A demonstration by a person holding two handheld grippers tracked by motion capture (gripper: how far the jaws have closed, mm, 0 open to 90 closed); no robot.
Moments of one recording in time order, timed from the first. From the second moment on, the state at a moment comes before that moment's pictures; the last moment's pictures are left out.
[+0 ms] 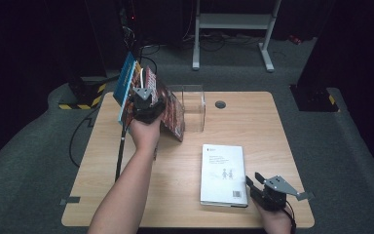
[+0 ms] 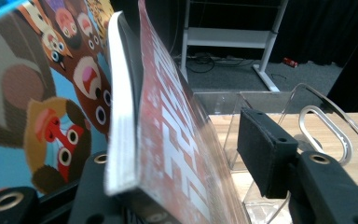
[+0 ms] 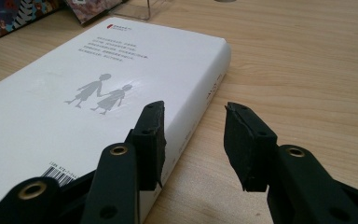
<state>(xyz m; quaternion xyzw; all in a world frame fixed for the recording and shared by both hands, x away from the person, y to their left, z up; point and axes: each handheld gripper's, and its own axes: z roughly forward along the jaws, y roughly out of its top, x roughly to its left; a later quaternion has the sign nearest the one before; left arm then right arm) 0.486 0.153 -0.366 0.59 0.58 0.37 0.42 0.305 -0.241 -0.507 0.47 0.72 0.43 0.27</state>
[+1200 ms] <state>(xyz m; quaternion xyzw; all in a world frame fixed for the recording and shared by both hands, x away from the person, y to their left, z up) 0.483 0.156 -0.351 0.58 0.57 0.41 0.42 0.306 -0.238 -0.508 0.47 0.72 0.43 0.27</state>
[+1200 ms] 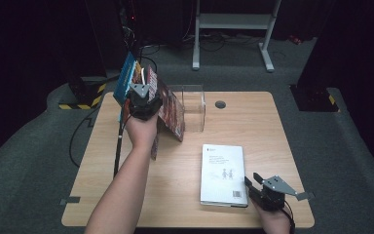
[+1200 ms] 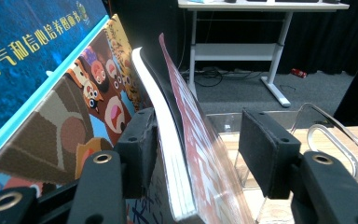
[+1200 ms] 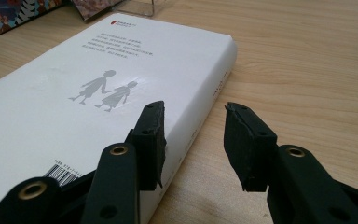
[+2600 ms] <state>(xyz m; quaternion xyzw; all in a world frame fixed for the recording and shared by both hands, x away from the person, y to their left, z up) 0.479 0.151 -0.338 0.59 0.53 0.44 0.42 0.306 -0.237 -0.510 0.47 0.72 0.43 0.27</state>
